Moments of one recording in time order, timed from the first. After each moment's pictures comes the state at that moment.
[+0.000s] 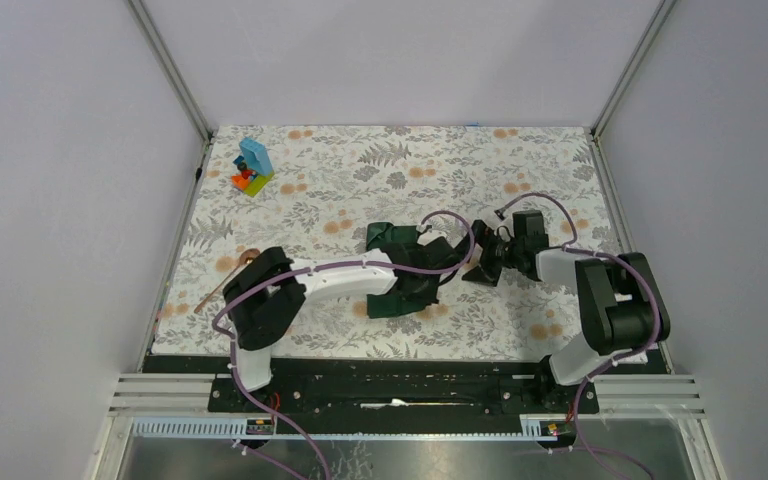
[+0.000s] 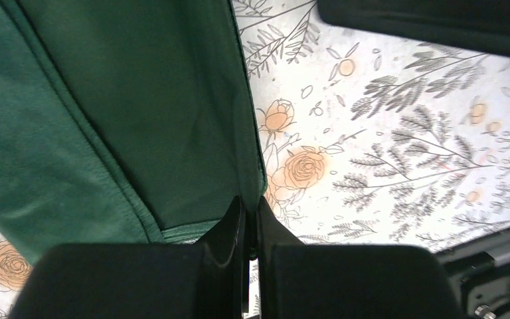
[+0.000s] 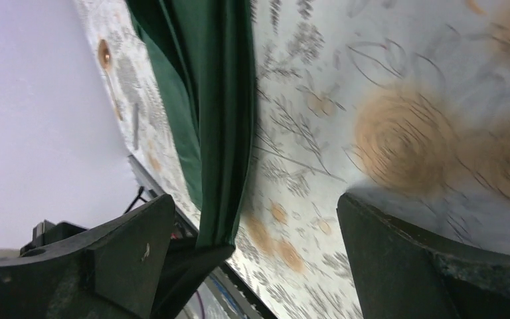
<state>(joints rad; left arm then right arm) -1.08 1.90 1.33 -0.57 -0.18 -0.79 0.14 1.56 0.60 0.04 -0.70 0.68</state>
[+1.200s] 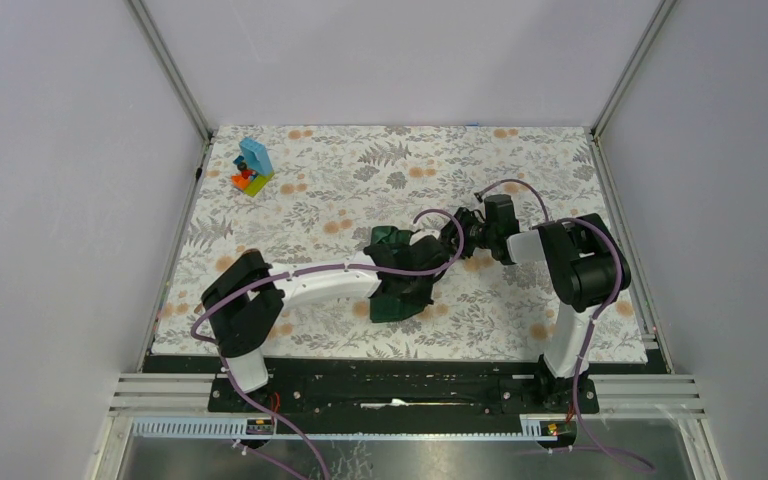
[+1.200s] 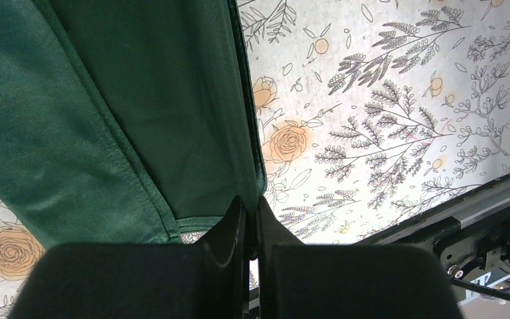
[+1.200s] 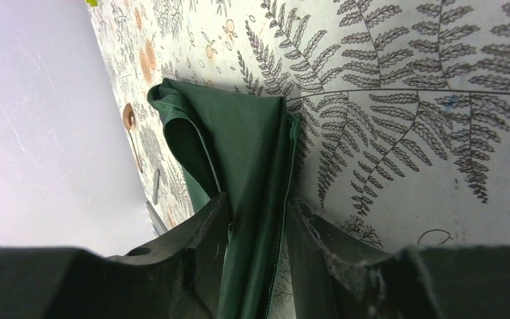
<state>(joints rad) -1.06 1.76 1.22 -0.50 -0.12 -0.79 0.26 1.90 0.80 0.39 -0.61 0.91</state>
